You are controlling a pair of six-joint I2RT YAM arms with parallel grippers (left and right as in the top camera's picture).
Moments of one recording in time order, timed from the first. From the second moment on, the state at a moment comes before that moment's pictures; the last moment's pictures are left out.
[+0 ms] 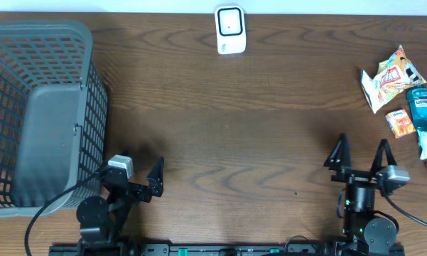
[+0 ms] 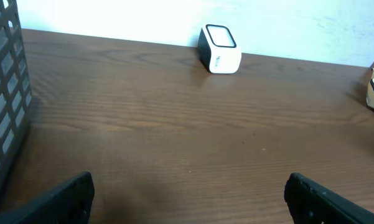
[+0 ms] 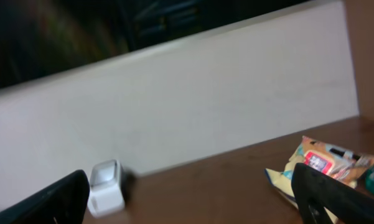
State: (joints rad) left arm 0.05 0.01 0.10 -0.33 0.36 -0.15; right arm -0.10 0.01 0.01 0.23 -0.03 0.26
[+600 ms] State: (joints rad) left arm 0.05 0.01 0.10 -0.33 0.36 -0.15; right arm -0.10 0.01 0.01 -0.06 -0.12 -0.09
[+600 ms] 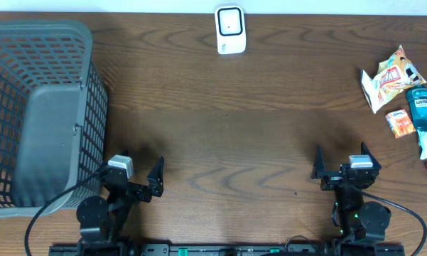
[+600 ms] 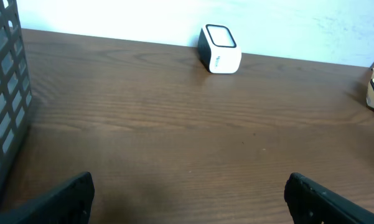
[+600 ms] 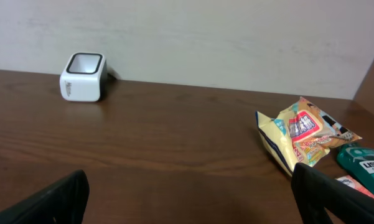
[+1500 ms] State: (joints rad) left arm 0.05 0.01 0.10 -0.33 0.36 -0.15; right arm -0.09 0.01 0.01 -0.06 -0.09 -0.16
